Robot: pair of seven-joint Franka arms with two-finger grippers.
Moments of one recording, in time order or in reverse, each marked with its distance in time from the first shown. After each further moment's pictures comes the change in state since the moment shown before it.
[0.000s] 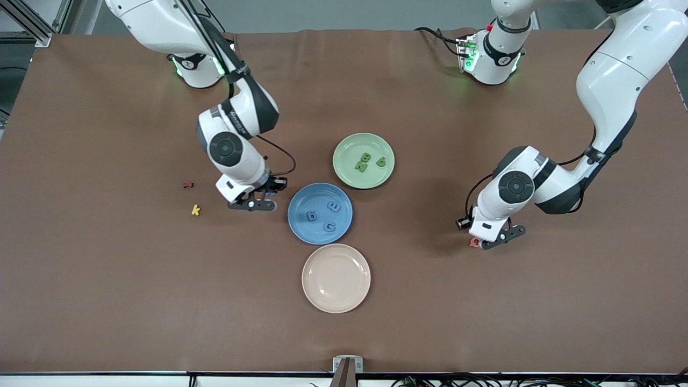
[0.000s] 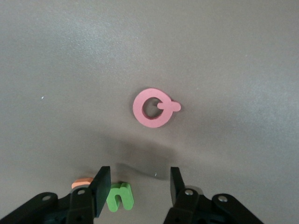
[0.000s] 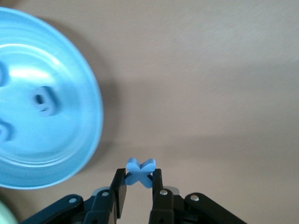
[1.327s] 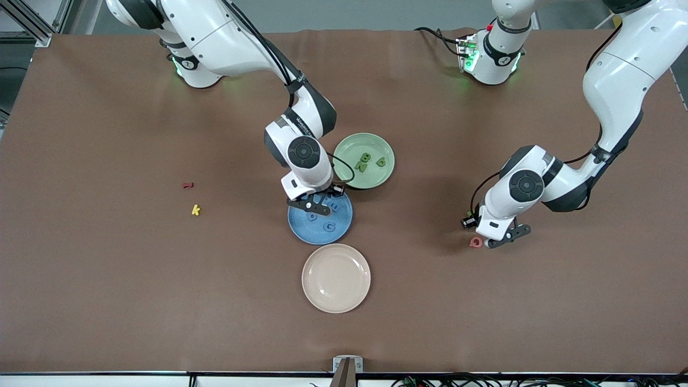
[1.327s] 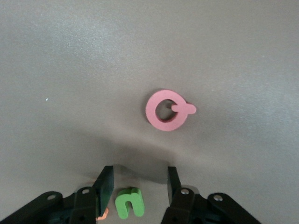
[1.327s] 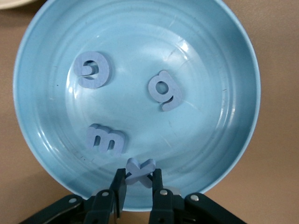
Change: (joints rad) left arm 0.053 0.001 -0.010 -0.037 0.000 0.052 0.016; right arm 0.178 0.281 -0.002 0.338 0.001 -0.008 0.377
